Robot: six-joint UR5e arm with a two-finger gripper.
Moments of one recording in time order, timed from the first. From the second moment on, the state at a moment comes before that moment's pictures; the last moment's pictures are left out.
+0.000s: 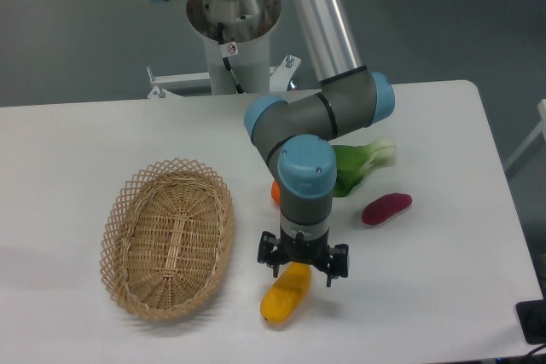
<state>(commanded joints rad) 2.39 -2.07 -1.58 -0.75 1.50 0.65</state>
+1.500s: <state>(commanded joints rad) 2.72 -1.71 -1.57 -1.12 1.52 1.50</state>
